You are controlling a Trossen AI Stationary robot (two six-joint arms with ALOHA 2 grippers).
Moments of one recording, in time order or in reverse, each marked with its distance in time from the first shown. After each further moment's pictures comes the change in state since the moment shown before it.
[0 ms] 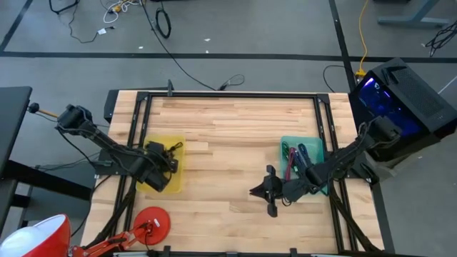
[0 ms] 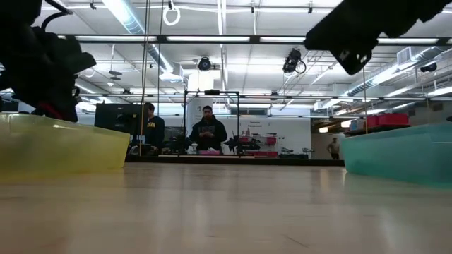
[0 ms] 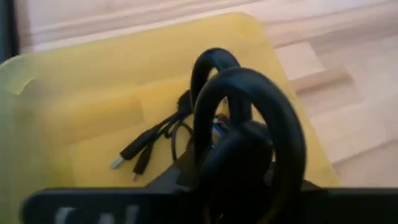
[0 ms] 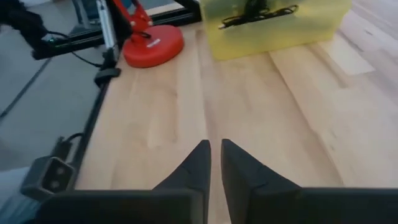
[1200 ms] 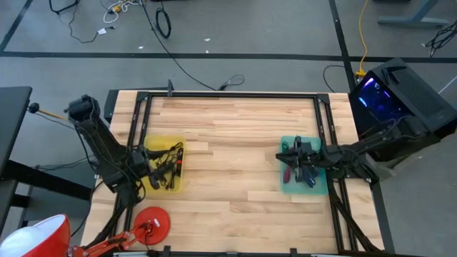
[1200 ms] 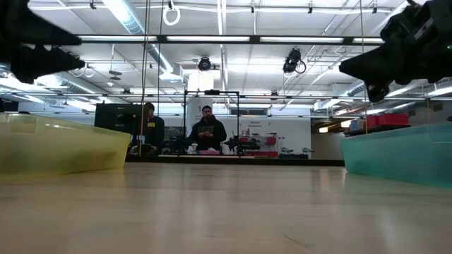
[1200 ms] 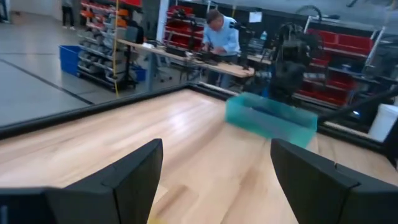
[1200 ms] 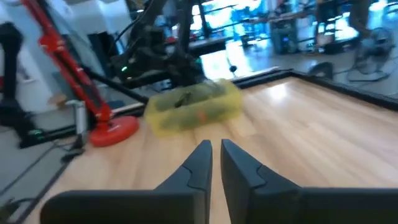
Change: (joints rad) left arm -0.522 -0.095 -0.184 0.111 -0.876 0.023; right arm -0.246 -0.727 -0.703 0.462 -0.048 -0.228
